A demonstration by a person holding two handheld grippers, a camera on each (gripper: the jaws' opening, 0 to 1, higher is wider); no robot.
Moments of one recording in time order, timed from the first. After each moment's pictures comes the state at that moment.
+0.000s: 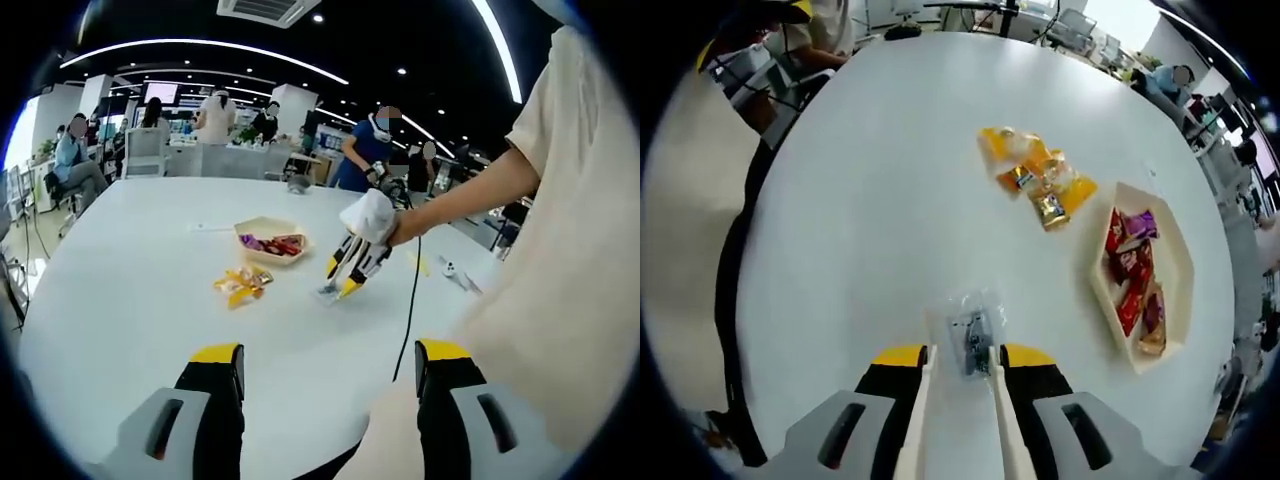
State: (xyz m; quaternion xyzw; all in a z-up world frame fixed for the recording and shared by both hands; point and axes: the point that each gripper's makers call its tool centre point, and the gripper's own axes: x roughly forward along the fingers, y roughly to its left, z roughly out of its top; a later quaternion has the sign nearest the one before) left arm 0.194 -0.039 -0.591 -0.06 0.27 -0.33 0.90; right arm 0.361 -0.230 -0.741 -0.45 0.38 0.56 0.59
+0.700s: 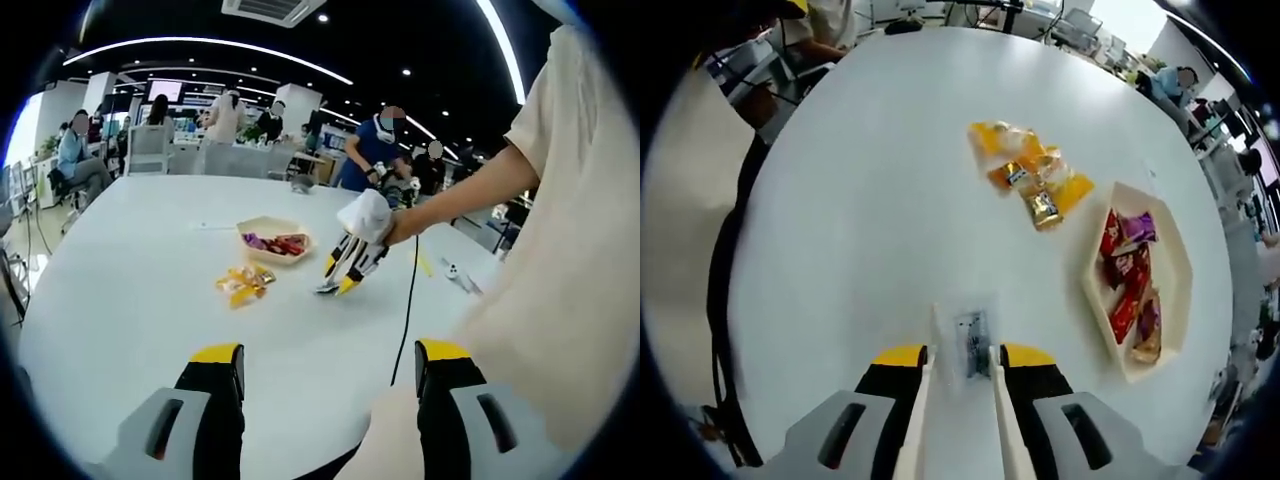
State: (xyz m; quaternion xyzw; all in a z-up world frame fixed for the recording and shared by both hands) left arm 0.196 -0.039 -0.593 -0.07 0.27 -0.32 0.90; right arm 0.375 -0.229 -0.746 -0.45 0.38 0.55 0.58
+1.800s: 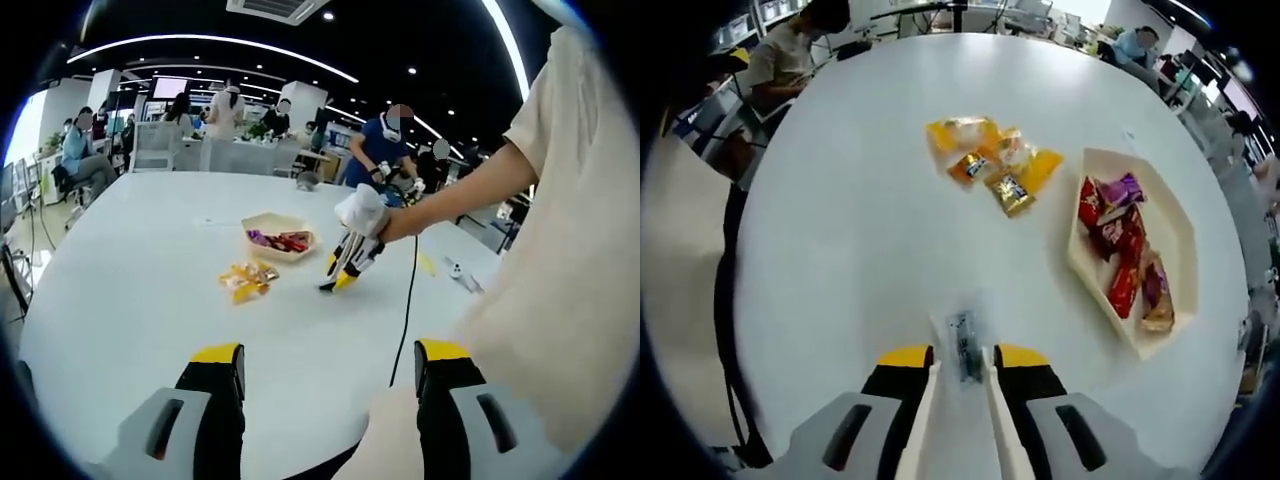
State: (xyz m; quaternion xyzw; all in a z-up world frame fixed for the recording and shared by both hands) left arm 0.195 -0.038 -0.595 -0.07 0.28 -0.31 0.91; right arm 0.381 -0.231 -0.748 -0.39 0.43 0.52 0.62
